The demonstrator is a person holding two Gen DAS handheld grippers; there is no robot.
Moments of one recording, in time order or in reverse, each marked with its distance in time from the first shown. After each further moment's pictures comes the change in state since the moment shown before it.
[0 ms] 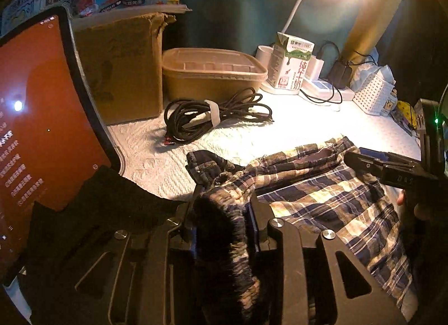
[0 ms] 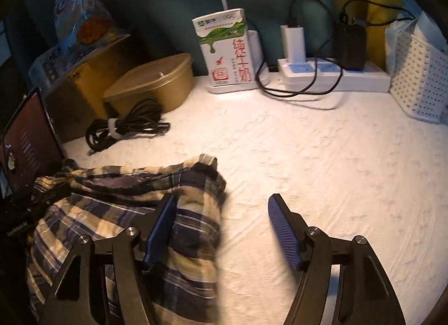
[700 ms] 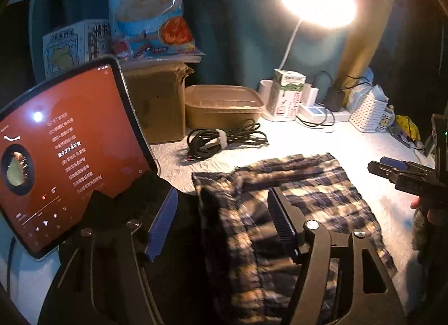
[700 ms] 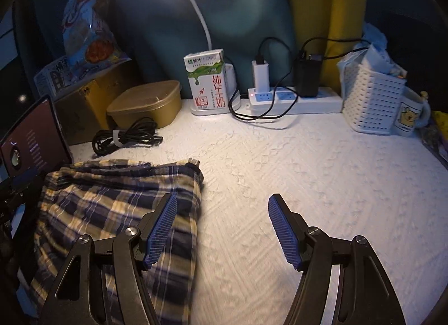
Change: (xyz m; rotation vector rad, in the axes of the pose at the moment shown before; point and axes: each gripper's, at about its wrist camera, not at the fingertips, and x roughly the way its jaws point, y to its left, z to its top) left arm -0.075 -0.024 -0.012 0.004 -0.134 0.100; right arm -0.080 -0.004 -0.016 -0.018 -0.094 -0.107
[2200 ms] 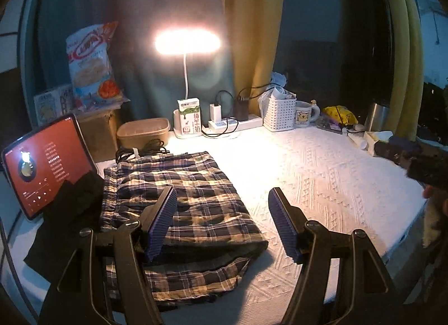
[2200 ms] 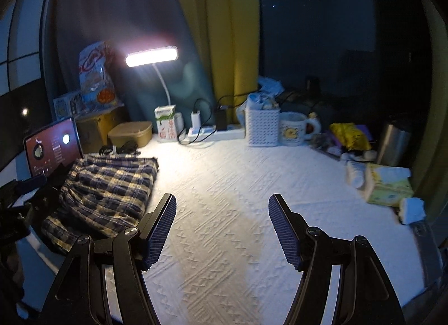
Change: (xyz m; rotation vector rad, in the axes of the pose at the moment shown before) left arm -0.134 -0.185 -0.071 0.139 -0.174 -0.085; right arm -0.251 -0.069 -0.109 -0.008 -0.250 -0.167
